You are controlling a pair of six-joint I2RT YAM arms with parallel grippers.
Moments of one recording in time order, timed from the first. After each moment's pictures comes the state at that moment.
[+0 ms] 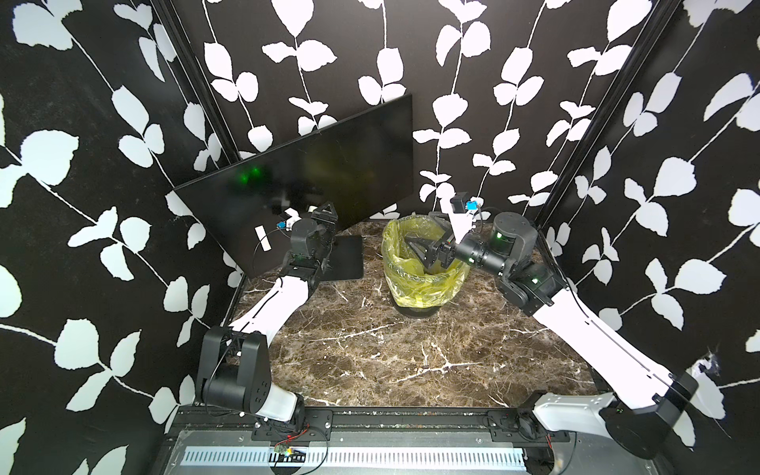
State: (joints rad) left arm -0.23 1.47 1.04 0.40 -0.07 -1.28; right arm 0.66 1.28 1.38 -0.13 -0.31 0.06
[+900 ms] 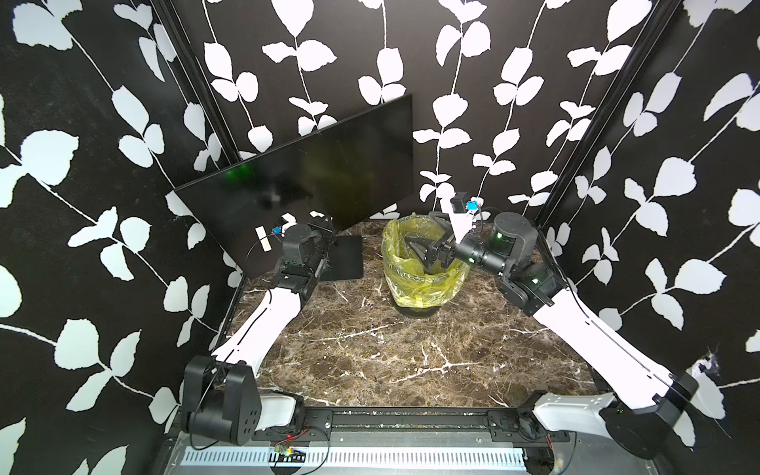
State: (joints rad) left arm -0.25 1.30 0.99 0.22 -0.02 -1.25; right arm 0.66 1.28 1.38 -0.13 -0.31 0.07
